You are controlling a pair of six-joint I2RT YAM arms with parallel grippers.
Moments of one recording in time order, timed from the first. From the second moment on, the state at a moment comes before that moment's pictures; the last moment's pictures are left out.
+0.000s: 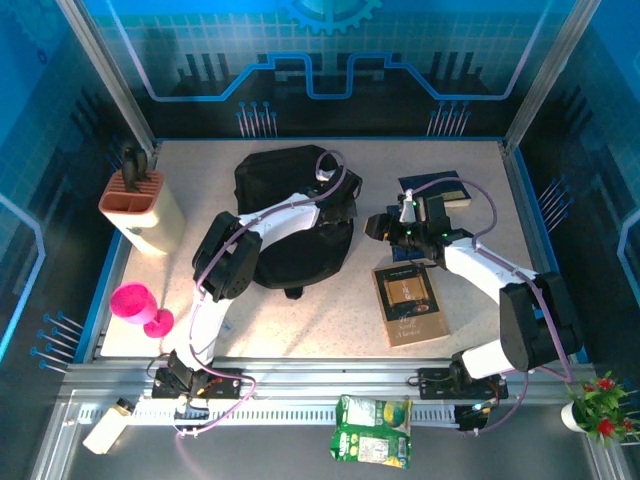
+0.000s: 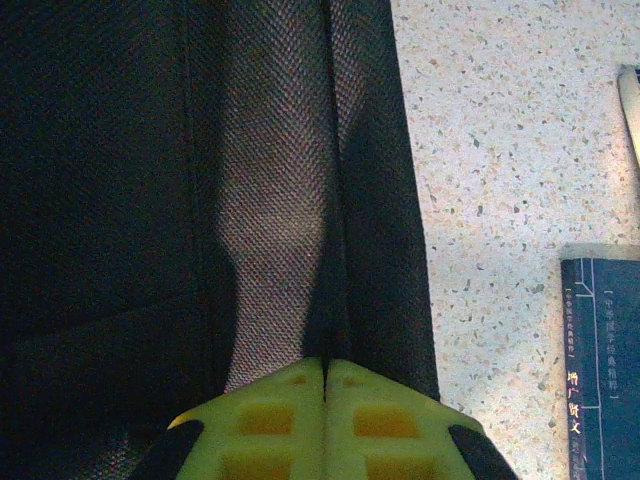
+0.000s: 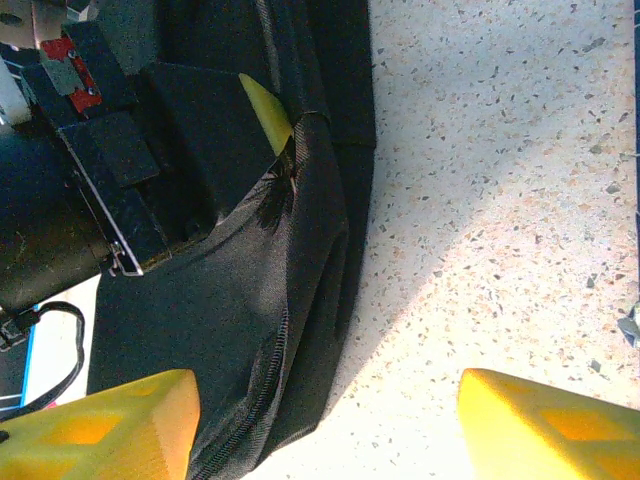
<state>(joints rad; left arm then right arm) -0.64 2.19 1.73 -0.47 -0.22 -0.79 0.28 1.45 0.81 -0.11 -0.40 0.61</state>
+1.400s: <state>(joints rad) -0.63 1.88 1.40 -0.44 0.08 -0.66 0.31 2.10 1.44 -0.21 -0.54 0.67</state>
